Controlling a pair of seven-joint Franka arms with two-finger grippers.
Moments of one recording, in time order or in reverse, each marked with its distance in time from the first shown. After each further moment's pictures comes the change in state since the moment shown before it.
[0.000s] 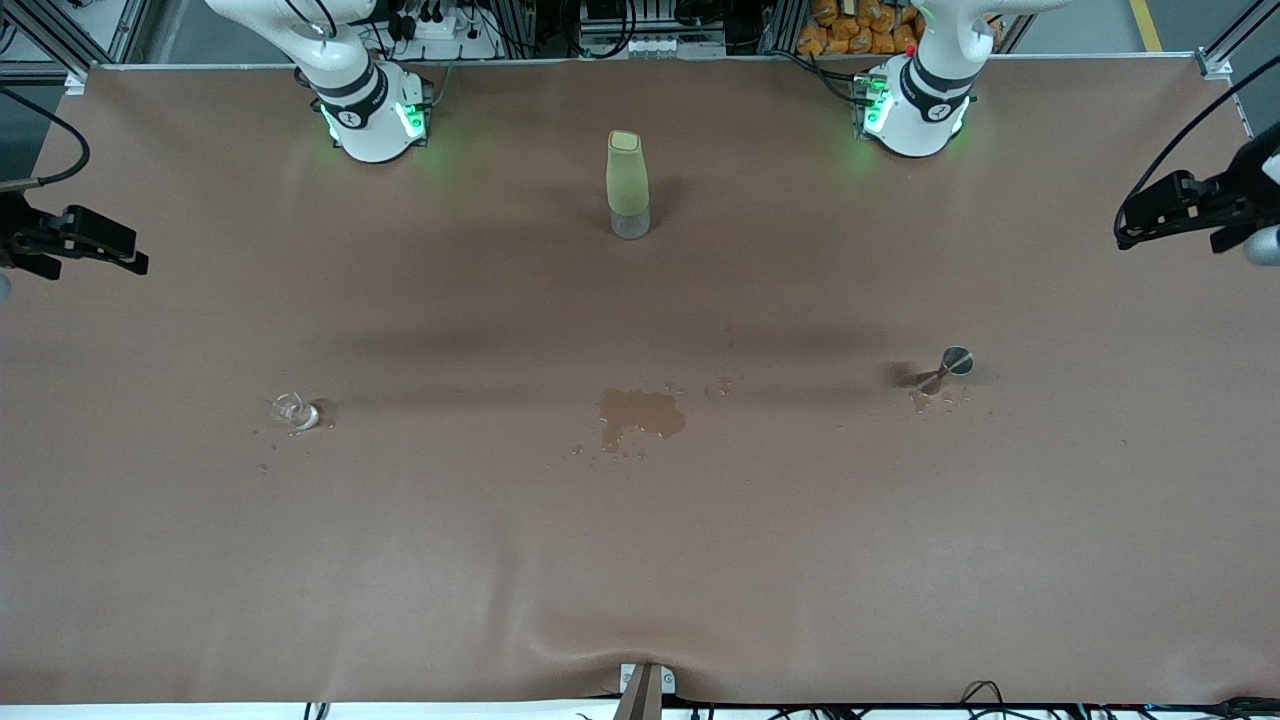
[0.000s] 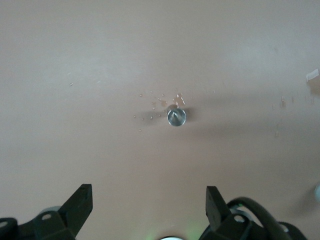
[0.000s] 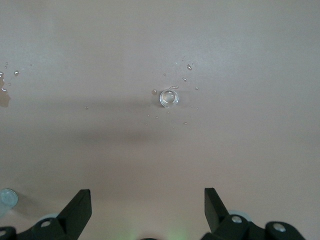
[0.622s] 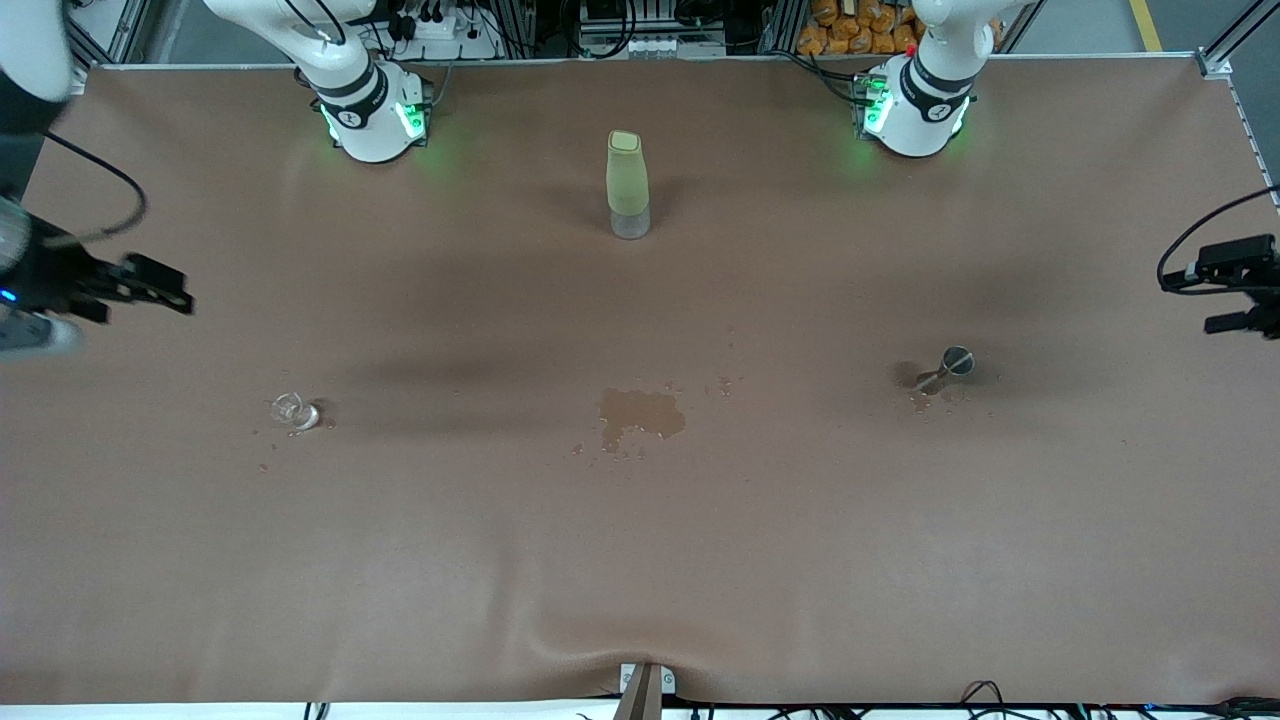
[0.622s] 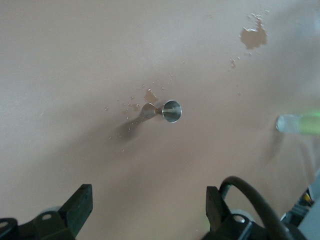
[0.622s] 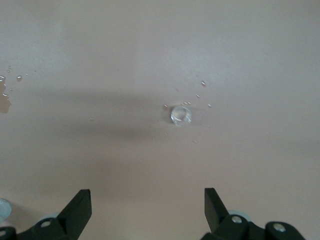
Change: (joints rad) left arm 0.383 0.281 0.012 -0.030 -0.371 0.001 0.800; right arm 0.077 0.104 0.007 -0.001 0.001 0.114 0.000
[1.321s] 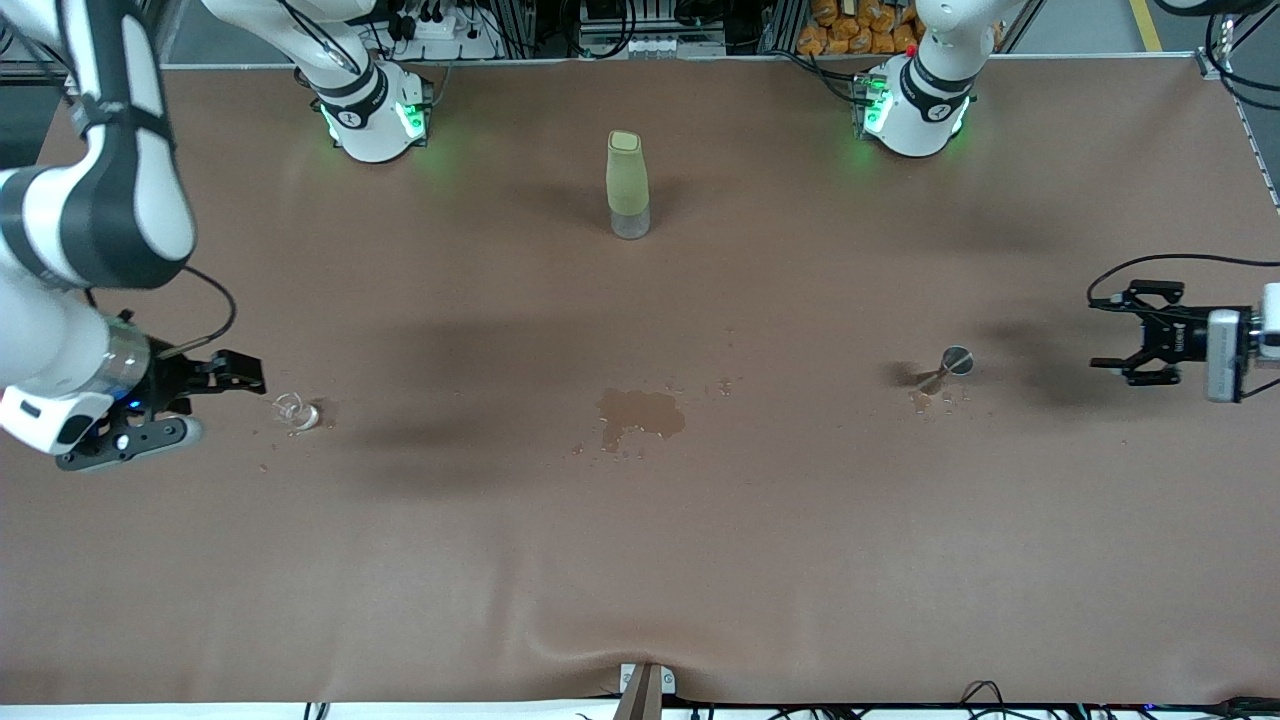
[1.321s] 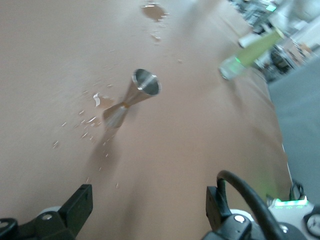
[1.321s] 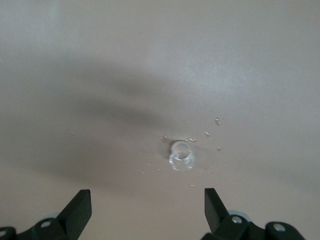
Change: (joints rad) left arm 0.110 0.340 -0.016 -0.024 -0.145 -0.067 0.857; right arm -0.030 0.205 -0.016 -0.002 0.033 0.175 -0.275
